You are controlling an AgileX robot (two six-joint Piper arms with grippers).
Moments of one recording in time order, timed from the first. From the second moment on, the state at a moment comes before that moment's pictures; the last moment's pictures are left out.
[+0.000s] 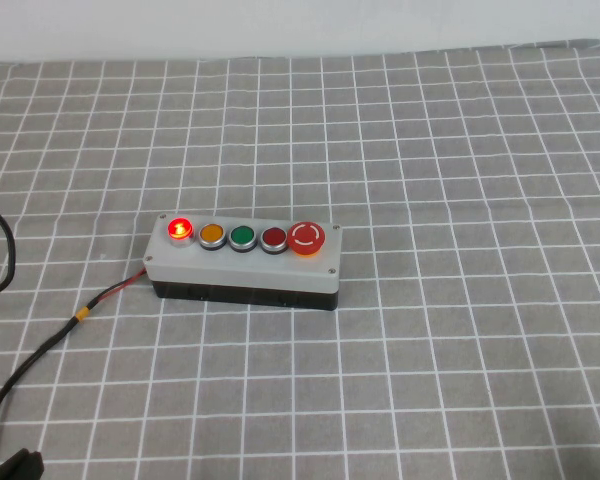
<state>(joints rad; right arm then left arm) 0.08 -0.01 0.03 0.20 0.34 -0.11 -0.23 -0.01 0.03 -0.17 0.39 0.21</state>
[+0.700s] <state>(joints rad) 0.08 -0.01 0.03 0.20 0.34 -0.11 -0.23 -0.01 0.03 -0.41 0.26 0.05</state>
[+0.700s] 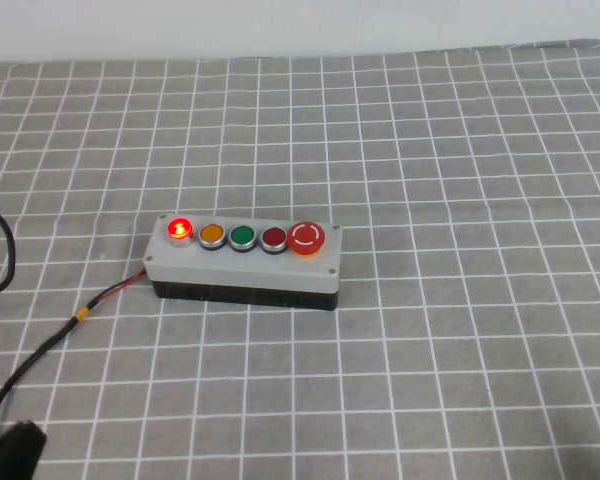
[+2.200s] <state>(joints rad) 0.08 -0.01 0.03 0.20 0.34 -0.11 -0.23 1.56 -1.28 -0.26 0.95 0.27</state>
